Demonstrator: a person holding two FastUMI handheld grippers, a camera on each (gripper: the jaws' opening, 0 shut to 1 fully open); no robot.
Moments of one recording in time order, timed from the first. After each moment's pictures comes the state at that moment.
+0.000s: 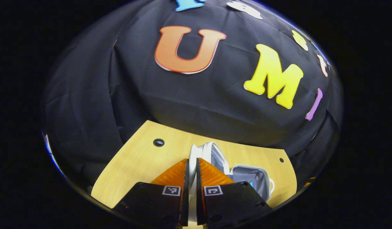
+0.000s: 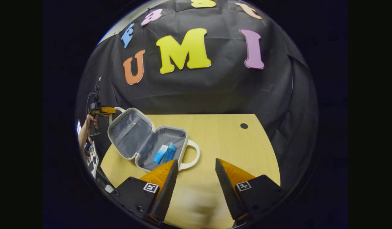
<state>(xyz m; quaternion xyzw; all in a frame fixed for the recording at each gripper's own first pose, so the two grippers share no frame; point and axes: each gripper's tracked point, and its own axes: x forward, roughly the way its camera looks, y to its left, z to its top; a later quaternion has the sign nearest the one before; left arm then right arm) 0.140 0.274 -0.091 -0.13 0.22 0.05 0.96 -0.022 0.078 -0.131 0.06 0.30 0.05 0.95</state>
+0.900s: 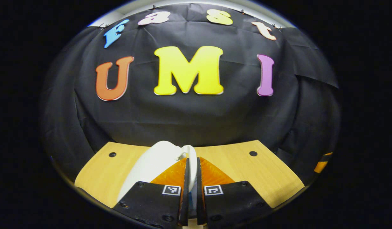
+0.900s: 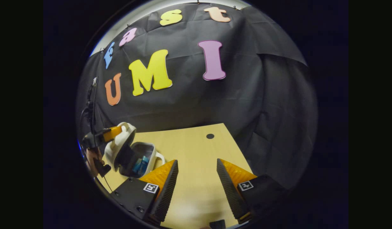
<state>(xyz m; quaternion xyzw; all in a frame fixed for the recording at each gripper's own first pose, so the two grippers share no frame) 0.127 -0.066 -0.108 0.01 0.14 -0.04 0.99 -0.061 -0.068 -0.098 0.08 0.25 -0.06 0.96</state>
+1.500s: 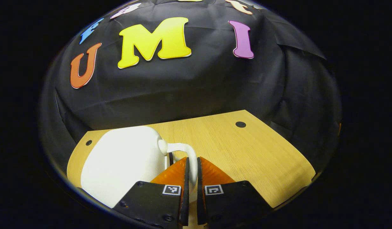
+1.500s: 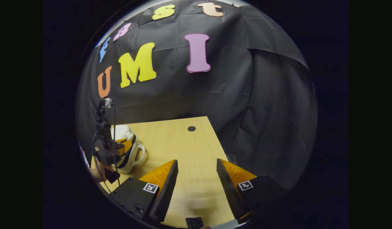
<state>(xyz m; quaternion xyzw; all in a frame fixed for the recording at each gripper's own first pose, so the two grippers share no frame) 0.143 -0.136 -0.223 0.05 0.24 -0.08 0.97 -0.077 -0.123 -0.117 0.06 0.29 -0.09 0.95</state>
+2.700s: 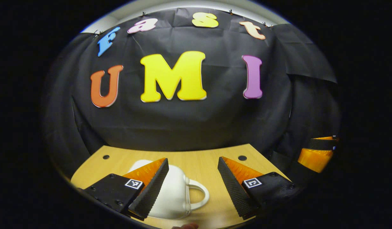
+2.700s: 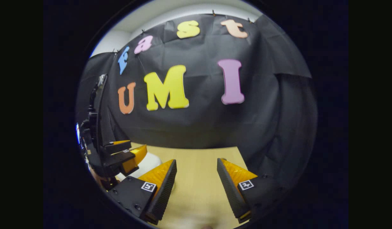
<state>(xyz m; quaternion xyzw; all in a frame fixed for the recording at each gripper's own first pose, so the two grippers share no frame) 0.110 -0.096 -0.040 0.02 0.07 -0.01 1.00 0.018 -0.019 -0.010 0.05 0.12 0.03 0.99</state>
